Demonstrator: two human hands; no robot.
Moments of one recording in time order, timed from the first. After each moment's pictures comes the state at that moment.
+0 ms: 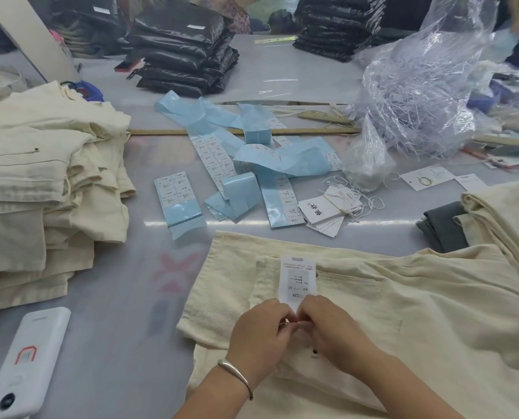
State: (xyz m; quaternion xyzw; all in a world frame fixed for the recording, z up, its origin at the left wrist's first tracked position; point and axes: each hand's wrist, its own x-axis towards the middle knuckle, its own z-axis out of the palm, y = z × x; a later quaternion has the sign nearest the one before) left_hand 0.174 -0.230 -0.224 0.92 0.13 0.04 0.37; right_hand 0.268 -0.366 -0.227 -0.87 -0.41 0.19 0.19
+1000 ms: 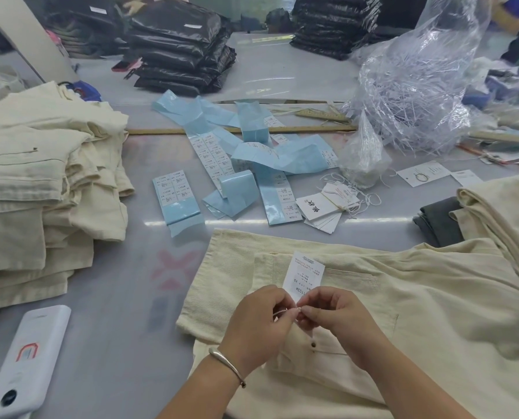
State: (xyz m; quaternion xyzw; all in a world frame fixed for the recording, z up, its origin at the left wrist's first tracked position) left_hand 0.175 -0.225 -0.202 0.89 0.11 0.10 0.43; right_hand 0.260 -0.374 -0.201 -0.65 -0.12 0.37 0.65
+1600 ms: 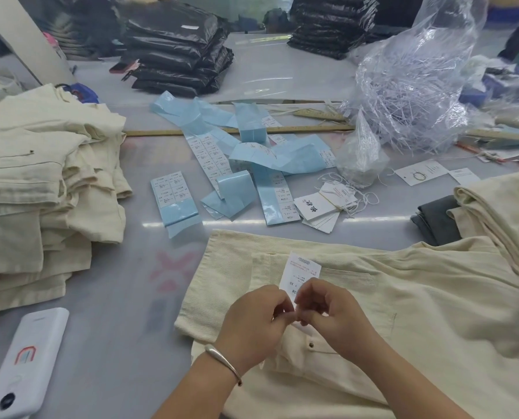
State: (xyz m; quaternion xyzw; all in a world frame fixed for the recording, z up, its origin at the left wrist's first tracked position) left_hand 0.176 -0.220 -0.198 0.92 0.08 0.08 0.38; right_hand 0.258 -0.369 -0.191 -0.77 -0.26 0.25 0.53
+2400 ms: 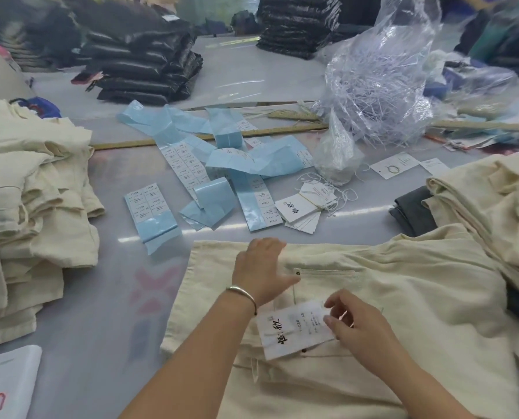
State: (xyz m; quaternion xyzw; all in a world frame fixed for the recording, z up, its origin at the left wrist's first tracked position) left_hand 0.278 -0.201 -0.210 0.97 0.08 -0.04 0.22; right_hand 0.262 -0.417 -0.202 -0.89 -0.15 0.20 0.39
